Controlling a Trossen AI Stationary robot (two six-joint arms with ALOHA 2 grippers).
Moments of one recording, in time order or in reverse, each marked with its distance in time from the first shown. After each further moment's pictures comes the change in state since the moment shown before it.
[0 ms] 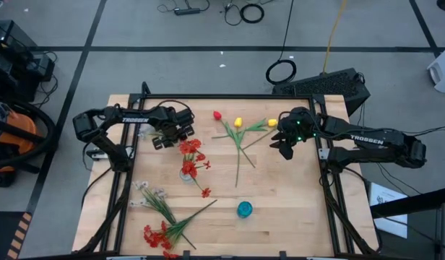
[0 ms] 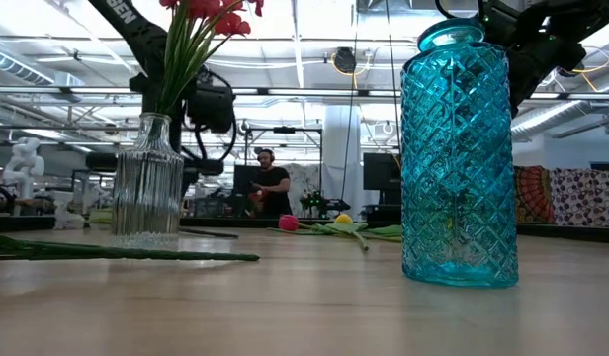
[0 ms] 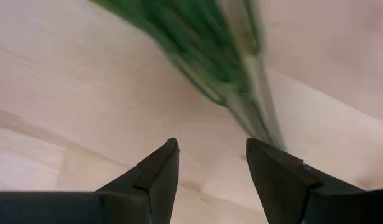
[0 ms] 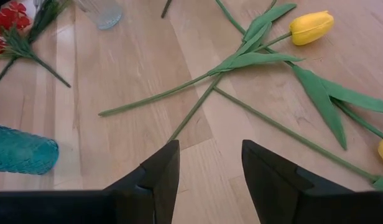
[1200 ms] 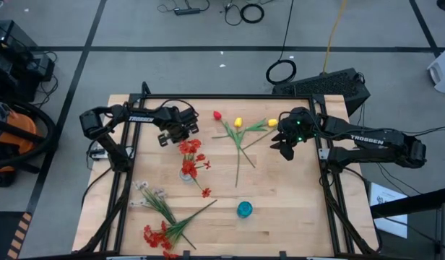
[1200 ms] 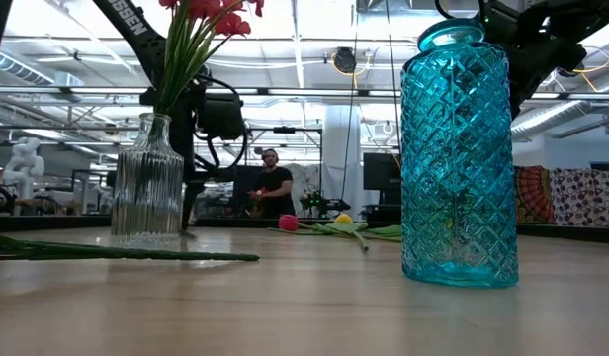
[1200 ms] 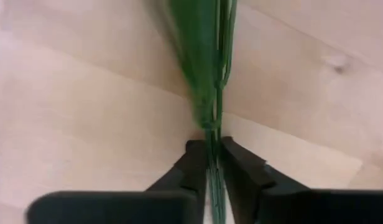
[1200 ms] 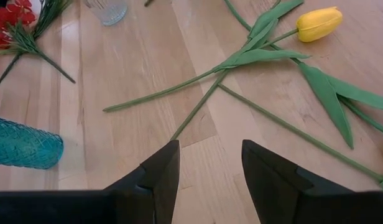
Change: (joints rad) left arm -0.003 0.110 -0.010 0.172 -0.059 0.064; right arm 0.000 0.000 0.000 -0.008 -0.012 -0.007
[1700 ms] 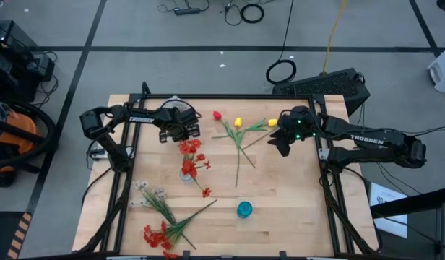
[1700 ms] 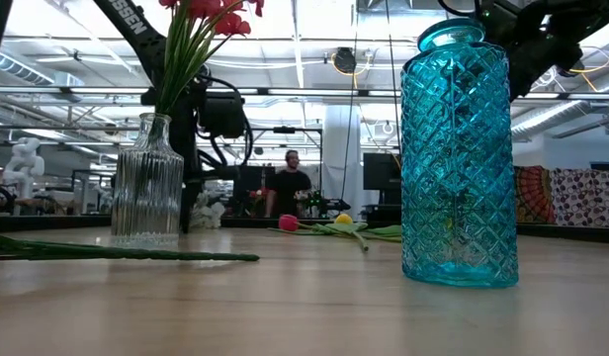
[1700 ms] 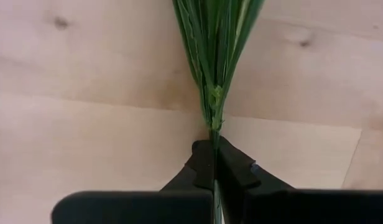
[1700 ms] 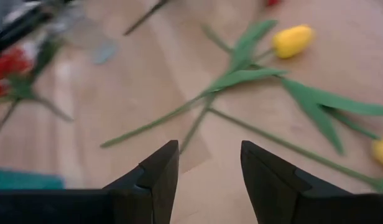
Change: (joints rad) left arm 0.004 0.001 0.006 0.028 -0.036 0.245; right arm 0.000 0.000 0.000 0.072 0.072 0.163
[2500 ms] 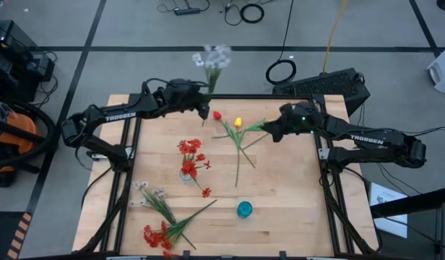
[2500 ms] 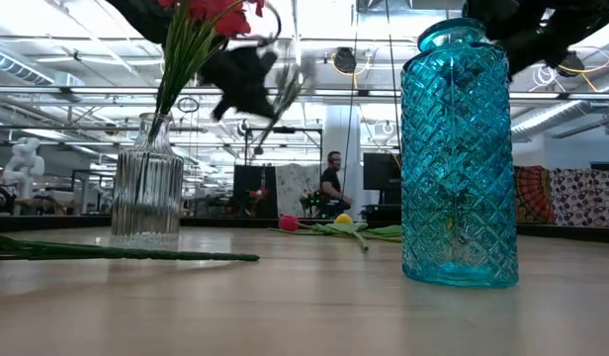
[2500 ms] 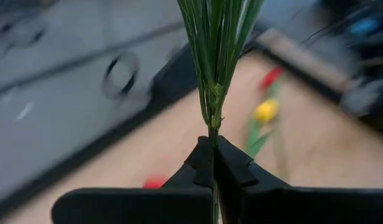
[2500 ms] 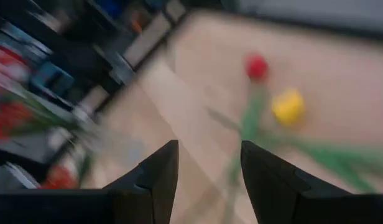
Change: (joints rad) left arm 0.029 -0.259 0.161 0.547 0.013 0.944; right arm 0.000 0.000 0.000 0.314 0.089 0.365
